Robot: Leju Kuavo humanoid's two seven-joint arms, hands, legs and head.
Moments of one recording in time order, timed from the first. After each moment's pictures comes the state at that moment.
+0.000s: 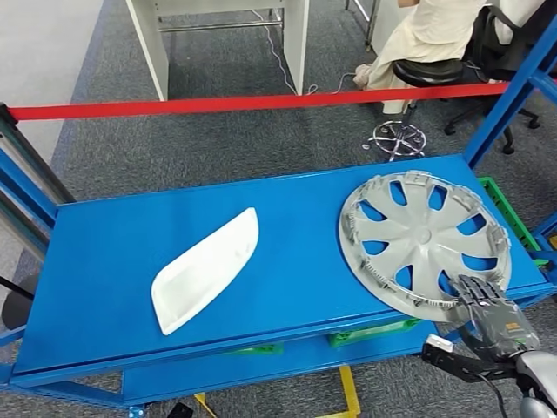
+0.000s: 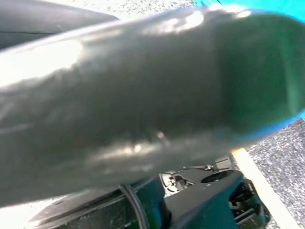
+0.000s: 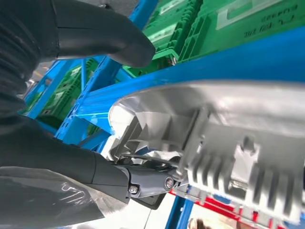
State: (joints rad) left arm -0.06 -0.16 0.88 -0.20 -1.26 0.11 -0.33; right arm 0.14 -0.61 0.07 -1.53 1.05 0.00 0.02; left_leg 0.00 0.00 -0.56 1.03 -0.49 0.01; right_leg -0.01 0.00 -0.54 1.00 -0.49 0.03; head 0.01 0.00
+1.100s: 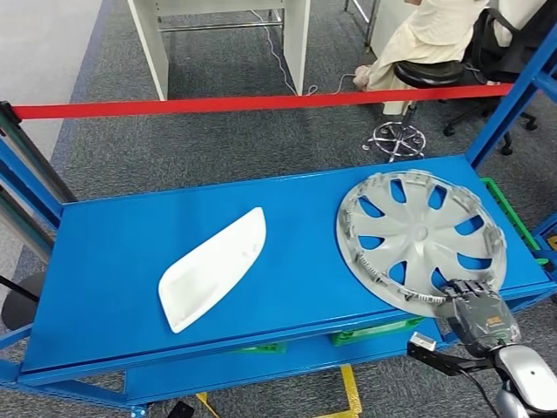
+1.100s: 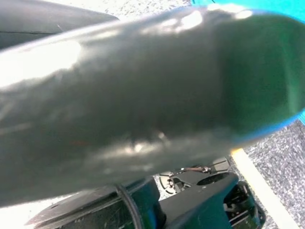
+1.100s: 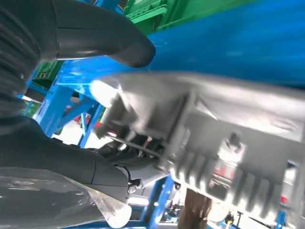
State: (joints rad) left arm -0.08 -0.16 0.88 -0.20 -1.27 0.11 -0.33; right arm 0.06 -0.52 0.10 -1.38 1.23 -0.19 -0.02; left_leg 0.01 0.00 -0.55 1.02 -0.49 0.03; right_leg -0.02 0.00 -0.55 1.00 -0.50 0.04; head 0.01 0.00
